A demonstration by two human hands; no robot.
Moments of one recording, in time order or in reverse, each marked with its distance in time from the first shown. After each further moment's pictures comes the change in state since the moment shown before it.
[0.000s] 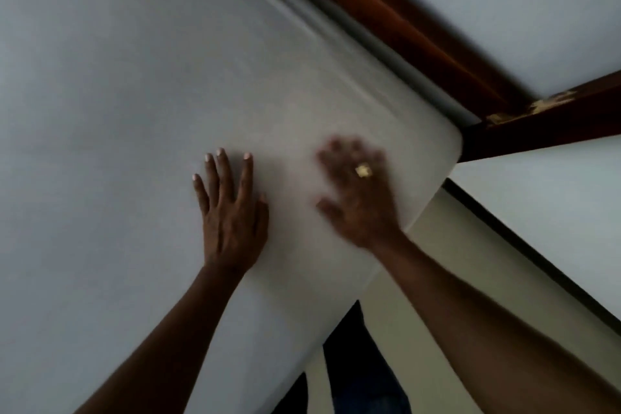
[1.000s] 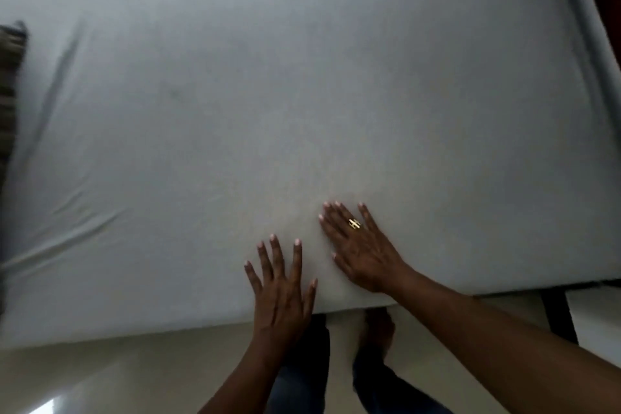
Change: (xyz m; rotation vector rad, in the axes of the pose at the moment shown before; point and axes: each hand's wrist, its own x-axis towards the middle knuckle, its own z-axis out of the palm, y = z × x) left_hand -0.403 -0.032 -0.004 -0.074 -0.065 -0.751; right_hand -0.135 -0.268 0.017 -0.074 -0.377 -1.024
